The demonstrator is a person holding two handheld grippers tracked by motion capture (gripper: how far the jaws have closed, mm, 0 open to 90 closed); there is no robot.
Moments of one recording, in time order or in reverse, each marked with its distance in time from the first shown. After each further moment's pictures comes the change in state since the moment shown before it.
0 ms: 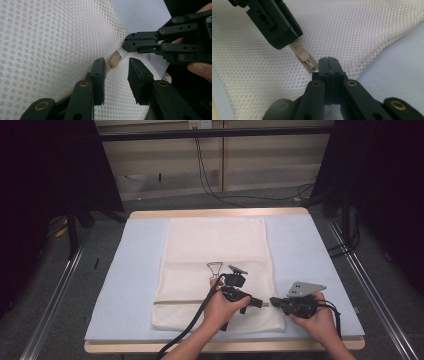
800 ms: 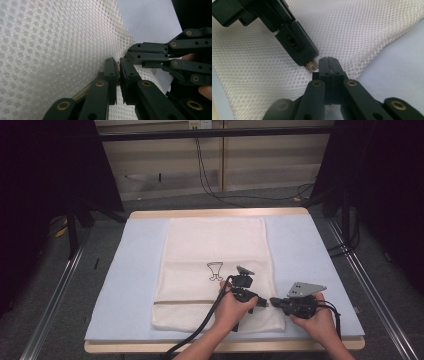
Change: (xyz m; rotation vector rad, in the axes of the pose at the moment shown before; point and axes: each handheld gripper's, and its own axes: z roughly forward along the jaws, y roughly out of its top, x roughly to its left) left arm -0.004 0.005 0.025 -0.014 0.030 -0.094; right arm 0.001 -0.002 0.001 -0.003 -0.005 0.017
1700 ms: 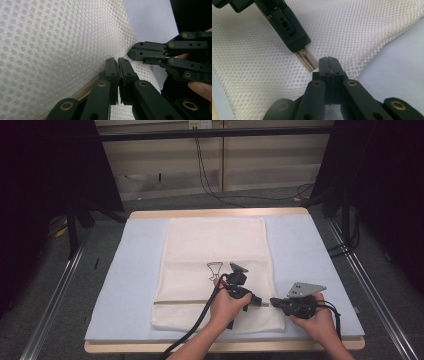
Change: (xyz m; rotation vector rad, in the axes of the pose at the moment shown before) left arm 0.011 0.003 -0.016 0.025 -0.032 -0.056; right arm 0.000 0.000 0.000 0.004 0.001 0.003
